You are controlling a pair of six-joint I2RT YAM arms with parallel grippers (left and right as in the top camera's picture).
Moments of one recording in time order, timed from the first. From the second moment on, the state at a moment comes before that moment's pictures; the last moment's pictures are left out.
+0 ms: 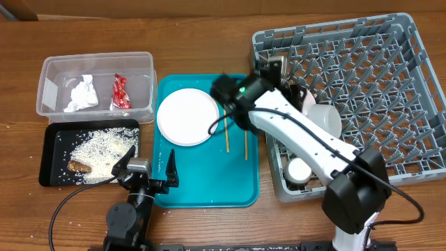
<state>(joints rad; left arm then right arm) -0.17 0.02 0.01 -0.08 -0.04 -0.09 0.72 1.96 1.74 -1.45 1.02 0.90</state>
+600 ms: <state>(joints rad) -0.17 0.02 0.01 -0.08 -0.04 -0.09 0.72 2.14 1.85 -0.96 -0.04 0.54</state>
